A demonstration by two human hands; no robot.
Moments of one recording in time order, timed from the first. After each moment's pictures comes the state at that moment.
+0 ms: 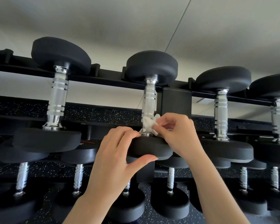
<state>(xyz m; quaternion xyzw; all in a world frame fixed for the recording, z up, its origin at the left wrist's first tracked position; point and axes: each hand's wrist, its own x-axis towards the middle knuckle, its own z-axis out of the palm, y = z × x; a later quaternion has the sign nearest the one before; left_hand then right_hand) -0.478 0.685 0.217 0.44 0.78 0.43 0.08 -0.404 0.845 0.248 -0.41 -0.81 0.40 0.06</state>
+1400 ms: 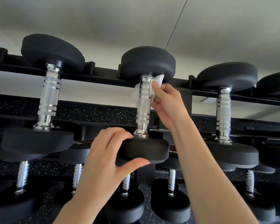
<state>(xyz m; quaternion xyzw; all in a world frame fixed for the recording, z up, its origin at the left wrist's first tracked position) -0.476 0.686 0.220 0.43 0.79 0.43 0.11 -0.461 0.894 0.223 -0.40 -0.45 0.78 0.18</state>
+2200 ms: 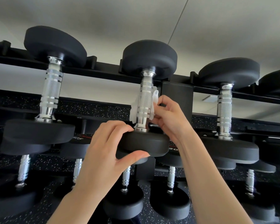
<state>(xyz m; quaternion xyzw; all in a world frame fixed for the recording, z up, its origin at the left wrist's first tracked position) -0.473 0.686 0.221 0.42 0.80 0.42 0.11 -0.423 0.874 0.214 -0.36 -0.53 0.76 0.09</state>
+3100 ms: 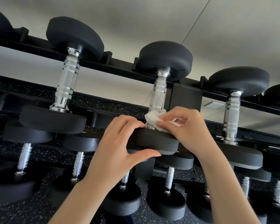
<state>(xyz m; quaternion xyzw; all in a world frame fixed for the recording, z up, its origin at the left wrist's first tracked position) -0.477 0.682 0.218 0.40 0.78 0.46 0.13 -0.398 0.858 0.250 -0.31 -0.85 0.43 0.05</state>
